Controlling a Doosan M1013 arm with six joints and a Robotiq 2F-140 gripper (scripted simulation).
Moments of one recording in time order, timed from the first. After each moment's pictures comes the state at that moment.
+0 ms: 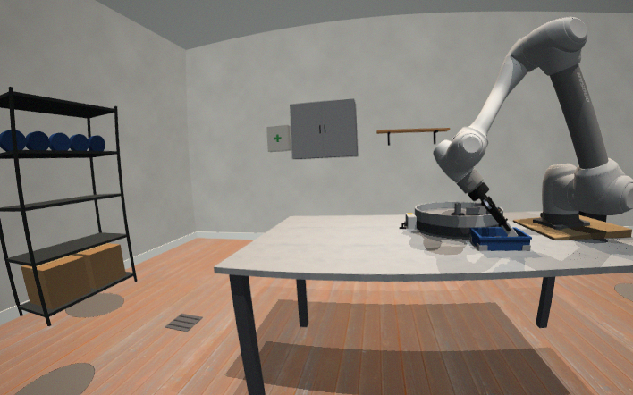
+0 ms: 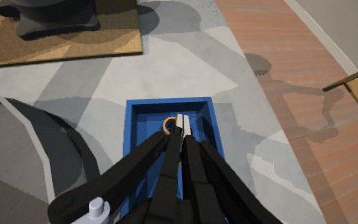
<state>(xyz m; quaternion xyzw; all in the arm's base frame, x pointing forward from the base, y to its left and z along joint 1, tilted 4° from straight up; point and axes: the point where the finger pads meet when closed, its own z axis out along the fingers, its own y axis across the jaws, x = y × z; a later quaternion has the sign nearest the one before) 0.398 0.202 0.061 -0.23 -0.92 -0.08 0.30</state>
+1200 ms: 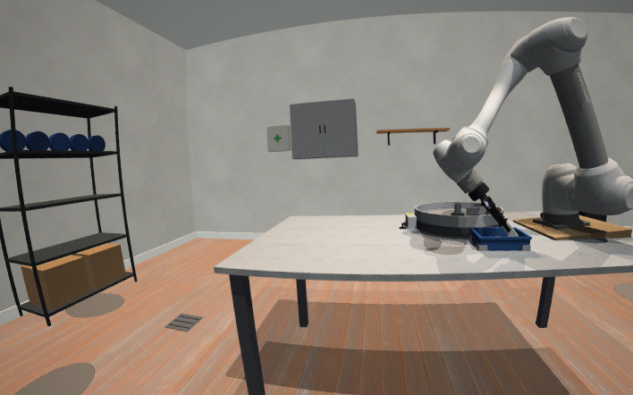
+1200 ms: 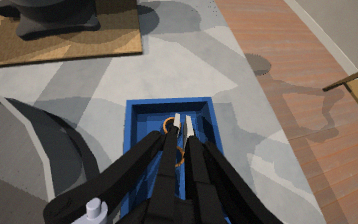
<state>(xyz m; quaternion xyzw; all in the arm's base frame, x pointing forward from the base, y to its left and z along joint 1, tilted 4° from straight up) 0.398 0.202 0.061 -0.23 -0.92 -0.08 0.30</state>
